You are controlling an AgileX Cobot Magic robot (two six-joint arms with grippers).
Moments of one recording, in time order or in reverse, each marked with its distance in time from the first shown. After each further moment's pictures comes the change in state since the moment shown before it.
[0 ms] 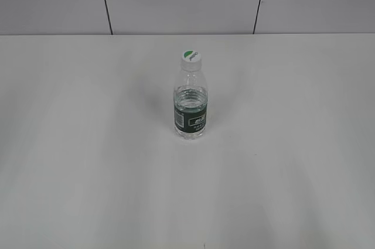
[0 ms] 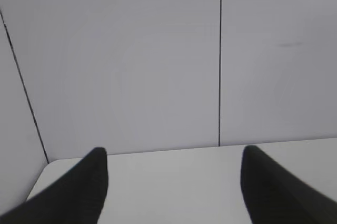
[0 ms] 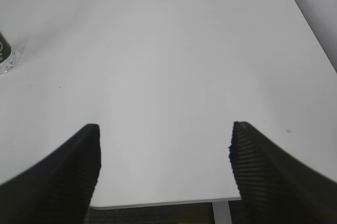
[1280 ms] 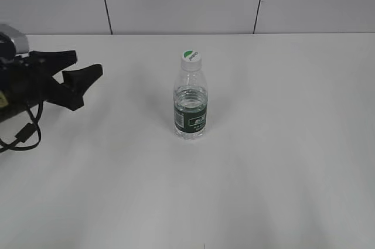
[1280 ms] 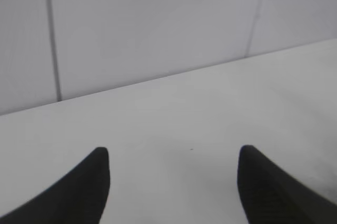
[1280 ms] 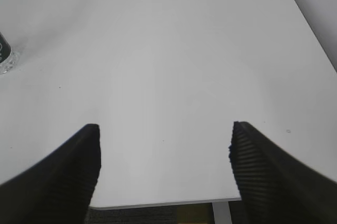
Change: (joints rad) left arm 0.001 1.082 -0.174 0.679 -0.903 -0.270; right arm 0.000 0.000 0.000 0.000 0.000 0.000
